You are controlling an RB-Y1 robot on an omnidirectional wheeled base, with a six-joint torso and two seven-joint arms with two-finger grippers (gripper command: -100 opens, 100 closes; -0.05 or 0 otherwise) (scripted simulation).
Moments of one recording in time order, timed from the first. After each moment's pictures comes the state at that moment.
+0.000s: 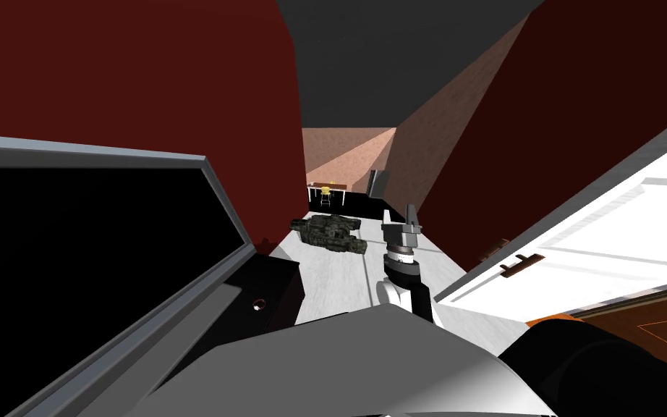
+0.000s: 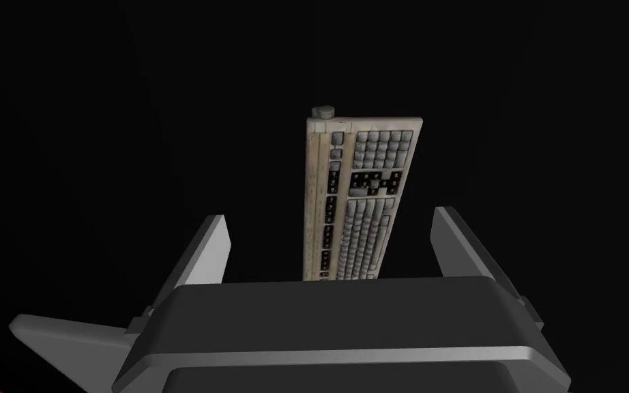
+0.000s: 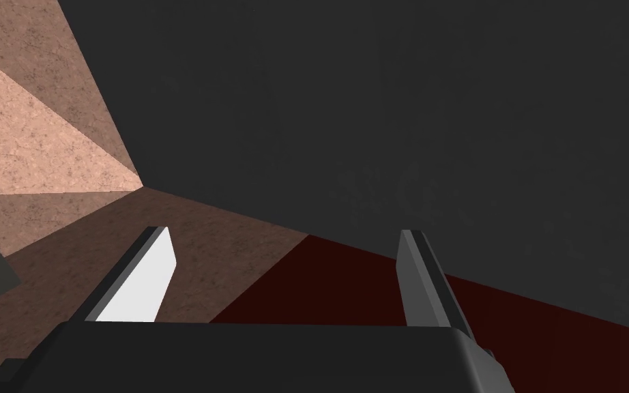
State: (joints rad) left arm 0.41 0.75 -0.38 -1.17 0.73 0.46 -0.32; right arm 0.50 0.05 0.02 -2.39 -0.05 -0.58 -0.03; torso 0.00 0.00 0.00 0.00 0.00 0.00
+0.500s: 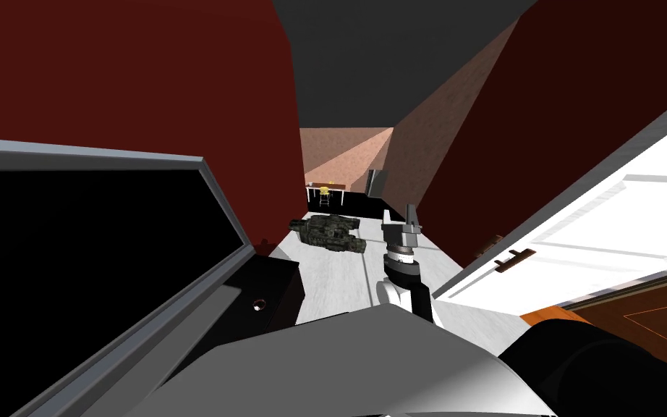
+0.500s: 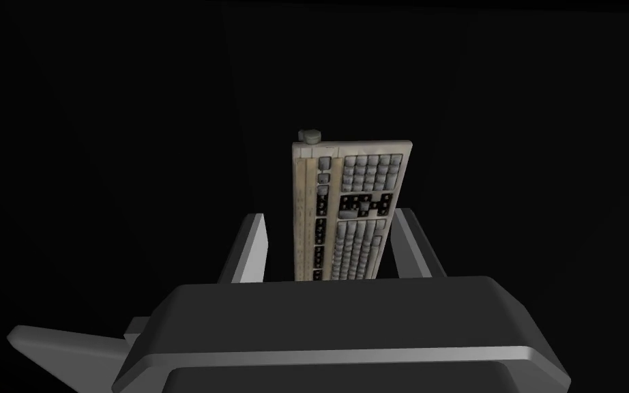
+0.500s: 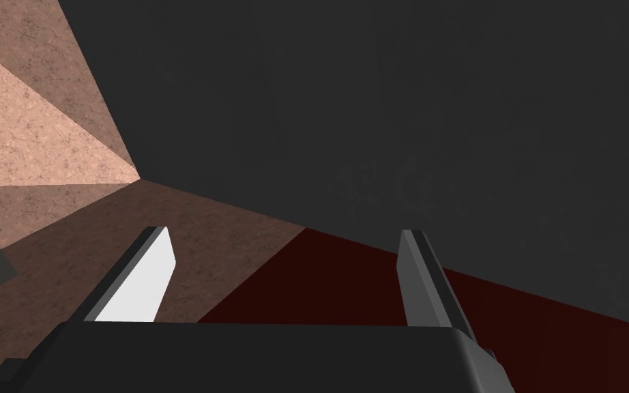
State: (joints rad) left arm 0.39 0.70 -0.38 -1.11 0.69 0.44 -0.31; right arm 0.50 0.05 0.02 -2.39 -0.05 -0.58 -0.03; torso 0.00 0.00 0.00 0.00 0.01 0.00
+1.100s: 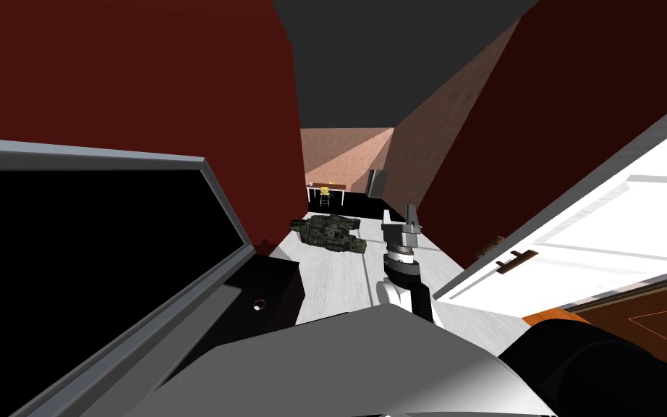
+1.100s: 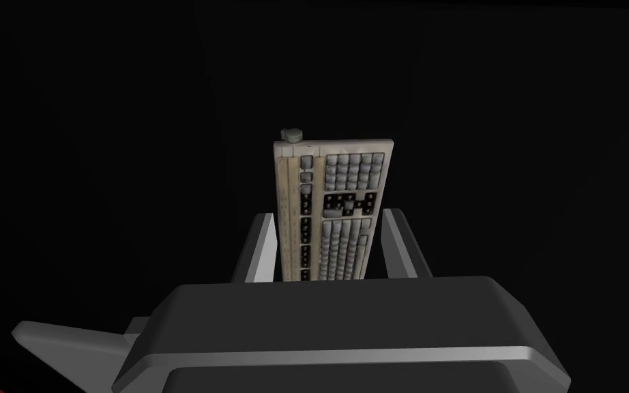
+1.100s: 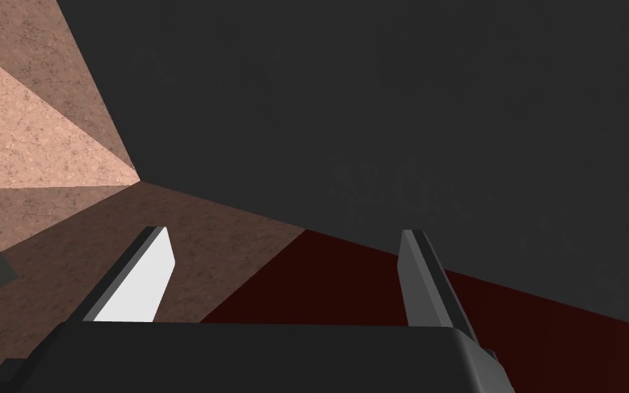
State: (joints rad) left arm 0.40 0.71 -0.38 -1.13 0.70 0.44 -0.31; right arm 0.50 0.05 0.02 -2.39 -0.05 -0.58 -0.03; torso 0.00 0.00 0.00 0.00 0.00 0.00
